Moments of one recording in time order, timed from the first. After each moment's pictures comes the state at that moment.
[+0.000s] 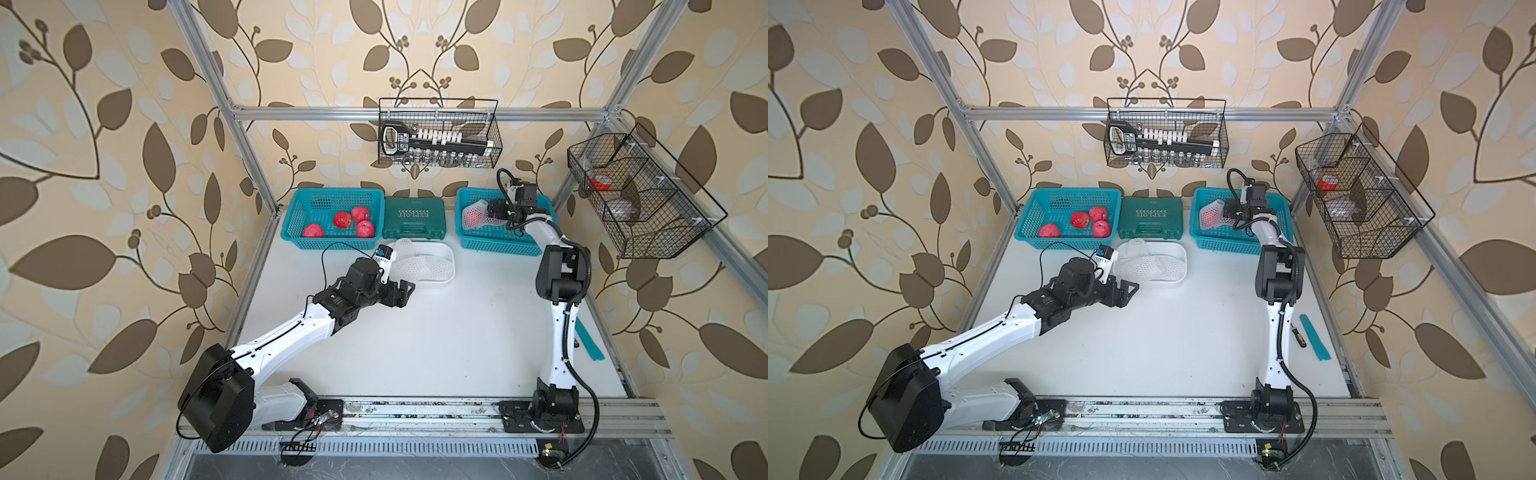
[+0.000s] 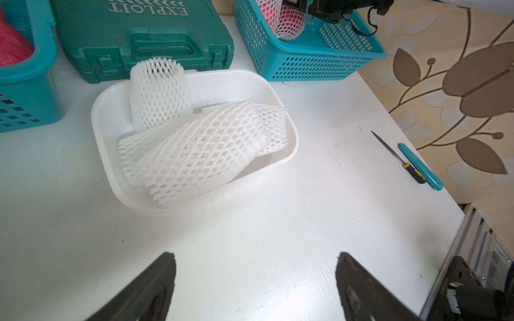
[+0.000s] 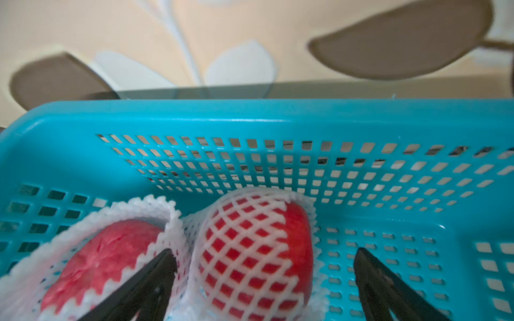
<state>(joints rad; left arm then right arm) -0.60 1.24 0.79 -0.12 0.15 -0.35 -0.10 2.50 2.18 -0.33 -0.07 0.10</state>
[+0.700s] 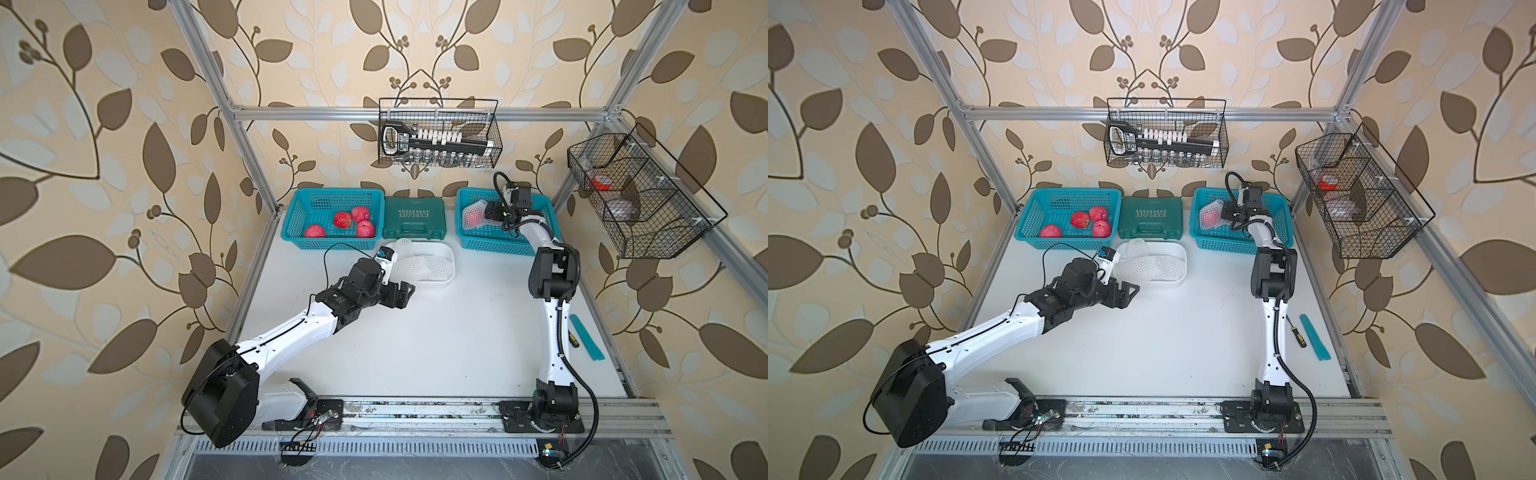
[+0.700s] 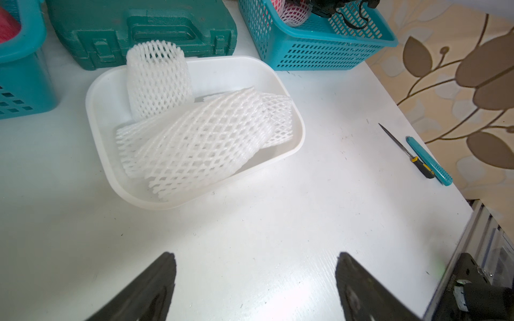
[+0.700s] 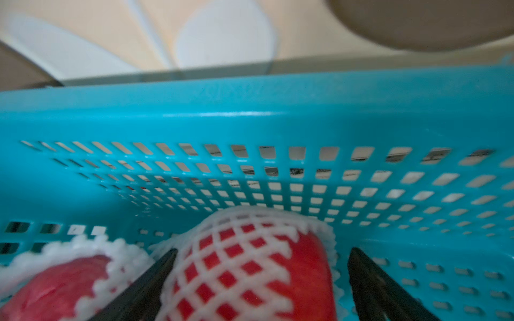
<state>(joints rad) -0.60 1.27 0.79 -0.13 0.16 -0.35 -0.10 2.65 2.35 -0.38 -0.08 0.13</state>
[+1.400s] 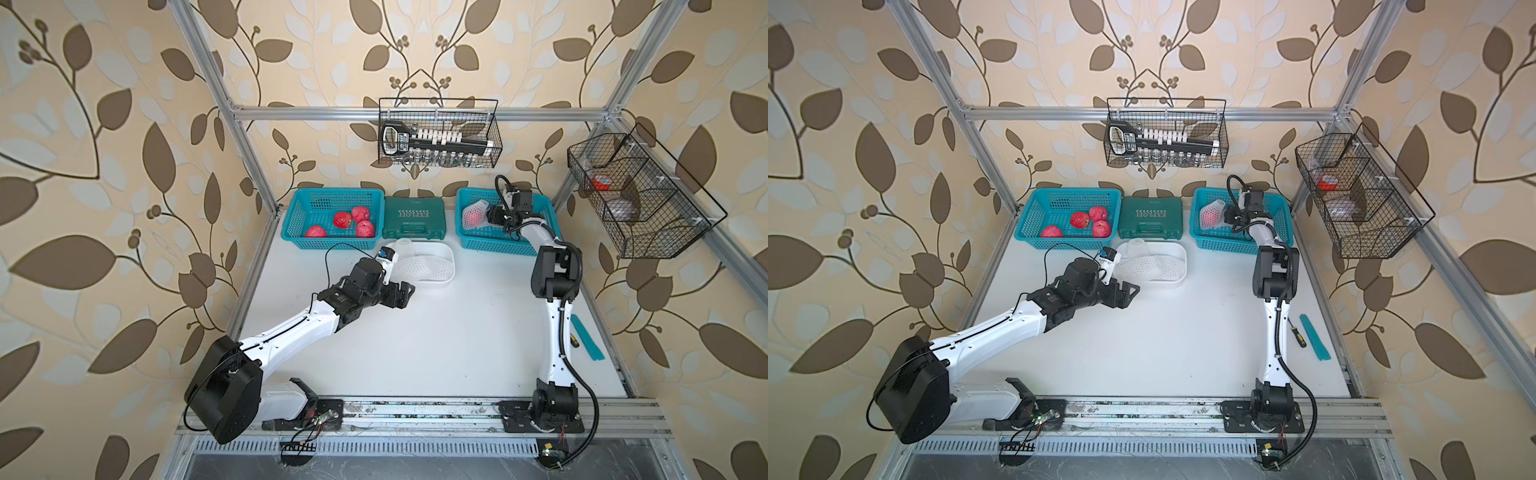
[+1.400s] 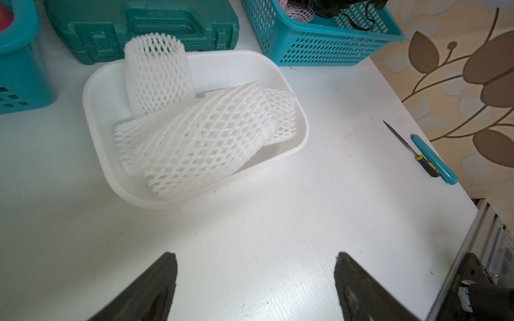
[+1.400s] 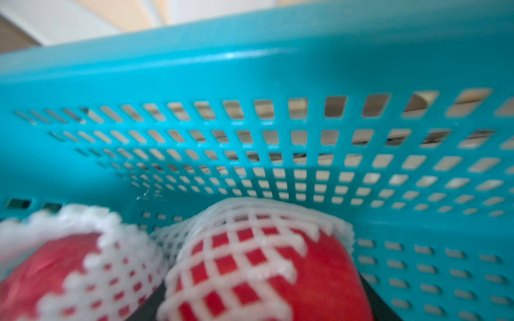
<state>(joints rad) -0.60 1.29 0.80 -0.13 0.15 -0.35 -0.11 2.58 2.20 -0.32 -0.13 0.15</state>
